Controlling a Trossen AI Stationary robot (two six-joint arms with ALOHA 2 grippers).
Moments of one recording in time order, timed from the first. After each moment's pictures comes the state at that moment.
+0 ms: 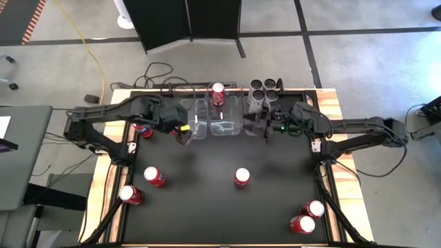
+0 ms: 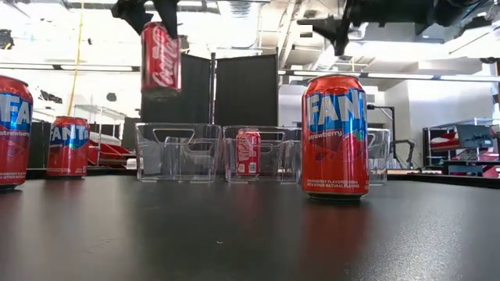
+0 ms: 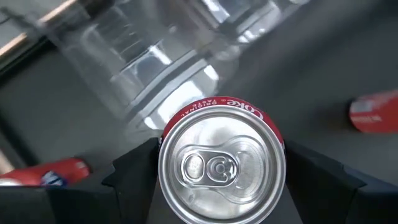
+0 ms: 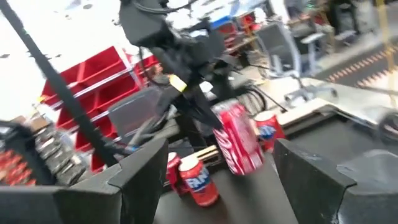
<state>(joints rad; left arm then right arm) 0.01 1.41 1.60 -1.35 -0.34 -0.78 -0.16 1.07 0.67 0.51 -0.15 0.44</state>
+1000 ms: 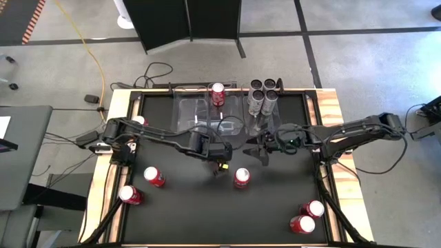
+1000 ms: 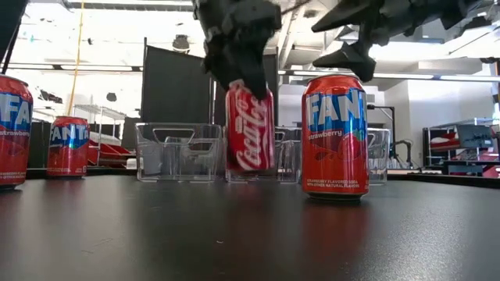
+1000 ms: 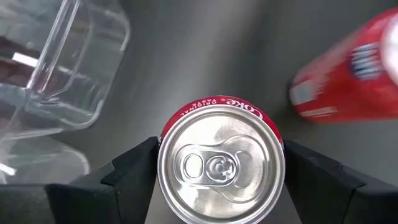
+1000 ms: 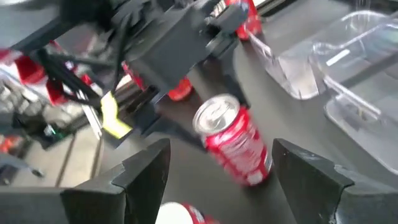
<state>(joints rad) -0.11 1.88 1.60 -0.84 -0.29 -0.39 0.07 1.10 0.67 0.07 0.08 0.55</state>
